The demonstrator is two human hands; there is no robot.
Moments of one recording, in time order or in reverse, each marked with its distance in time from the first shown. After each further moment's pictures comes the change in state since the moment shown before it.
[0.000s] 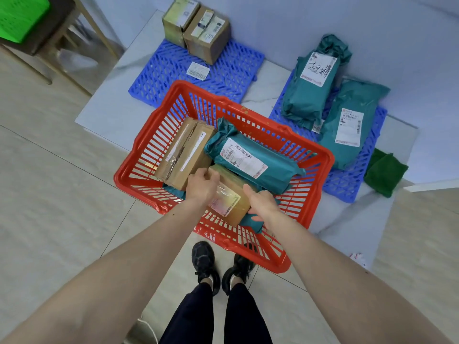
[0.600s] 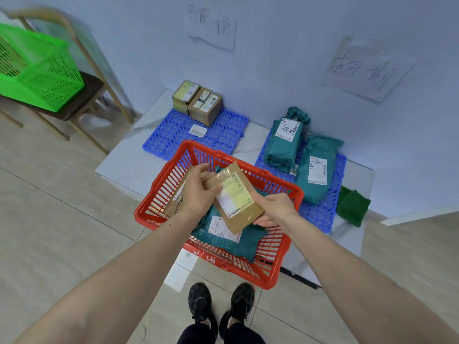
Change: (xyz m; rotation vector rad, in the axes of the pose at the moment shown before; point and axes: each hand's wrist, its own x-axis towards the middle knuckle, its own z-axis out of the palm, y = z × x) left_hand -0.081 0.090 -0.073 -0.191 0.043 0.501; right_hand -0.122 -0.061 -0.083 0.051 0.094 -0.268
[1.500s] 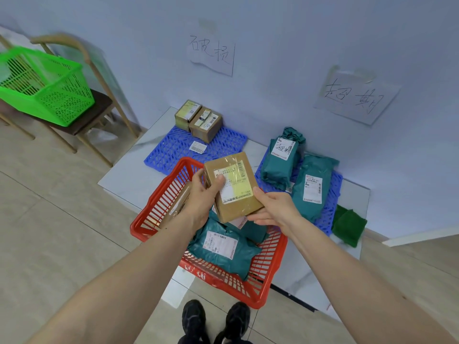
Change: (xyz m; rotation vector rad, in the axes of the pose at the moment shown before) left_hand -0.003 0.059 0.025 -0.559 -0.070 -0.151; right_hand -0.013 -0.039 -0.040 0.198 -0.115 -0.118
